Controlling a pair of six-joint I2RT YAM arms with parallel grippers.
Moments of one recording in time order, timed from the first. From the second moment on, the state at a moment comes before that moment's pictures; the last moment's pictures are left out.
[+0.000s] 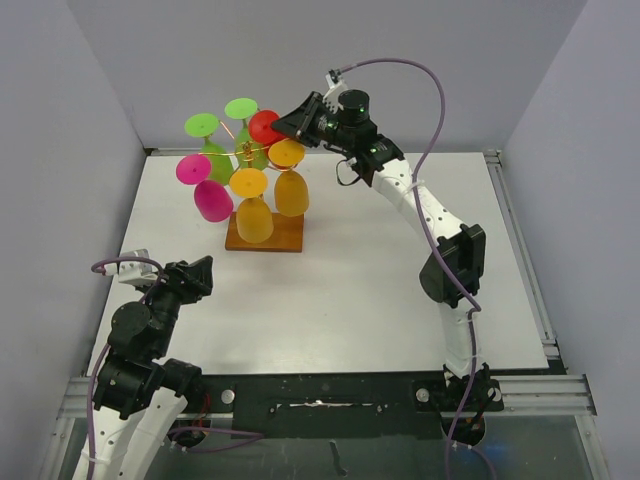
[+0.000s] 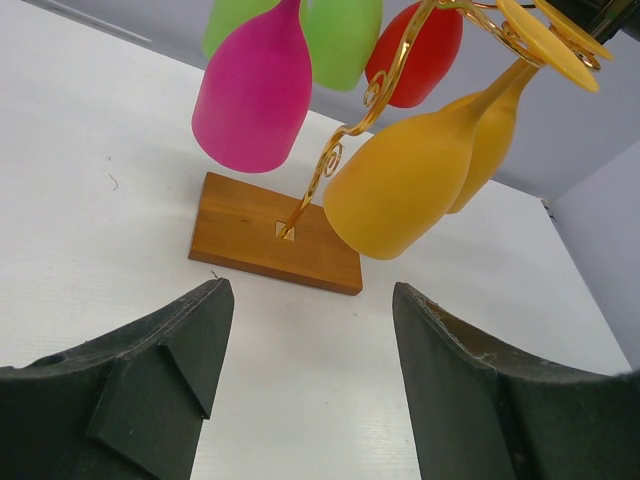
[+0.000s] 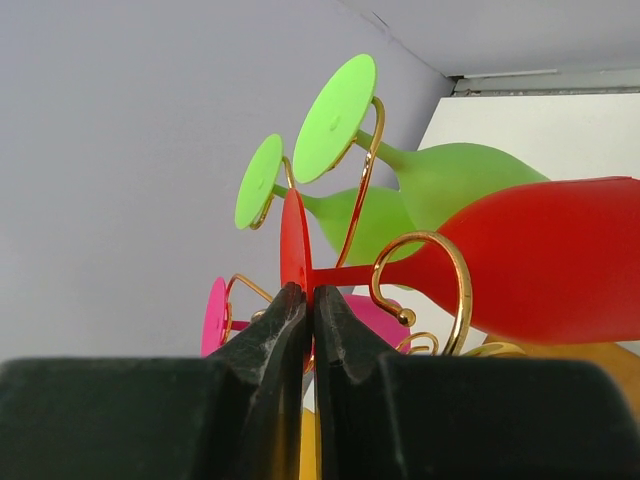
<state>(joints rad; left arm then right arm) -0.33 0.20 0.55 -0.39 -0.23 -0.51 0.55 2.13 2.19 -0.14 -0.39 0.94</state>
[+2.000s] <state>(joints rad) -0.33 0.20 0.55 -0.39 -0.24 -0.51 0.51 1.95 2.05 -0.21 -0.25 0.94</state>
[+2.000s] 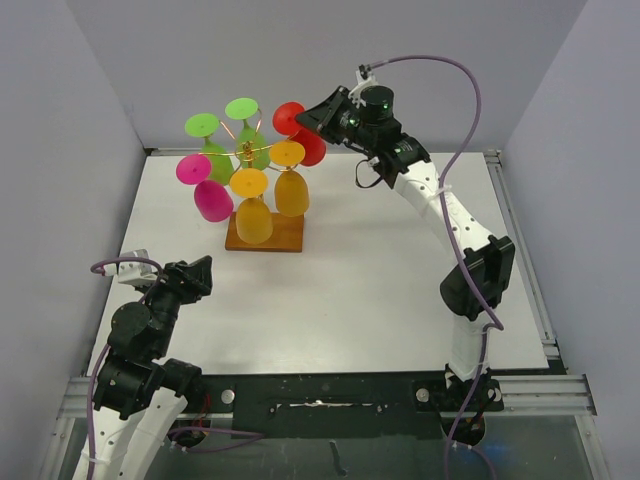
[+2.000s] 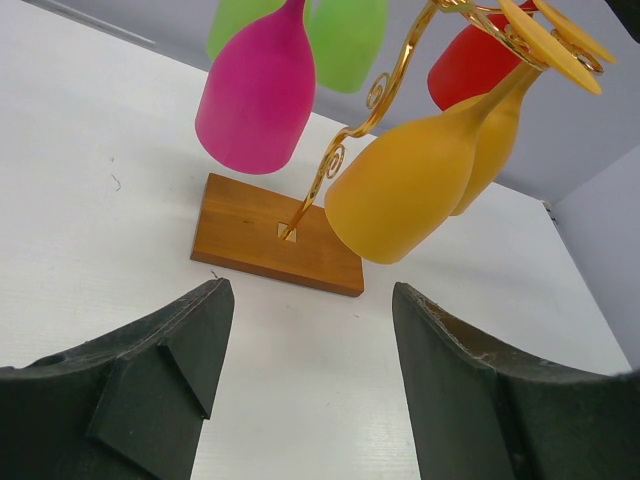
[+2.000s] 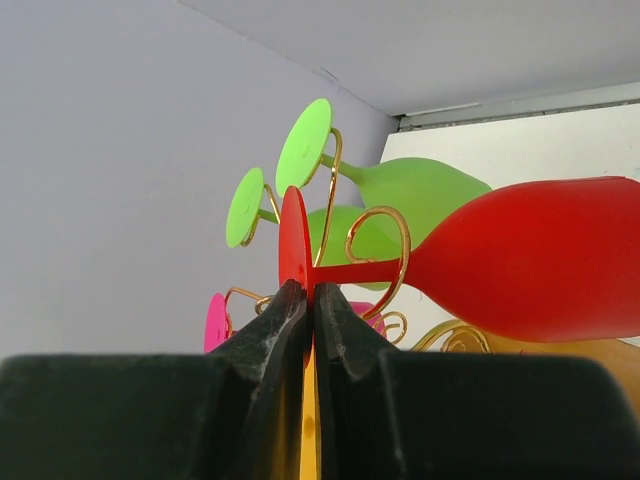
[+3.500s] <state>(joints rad) -0.33 0.20 0.55 -0.39 -0.25 -0.51 0.48 2.09 2.14 -0.15 -0.28 0.87</state>
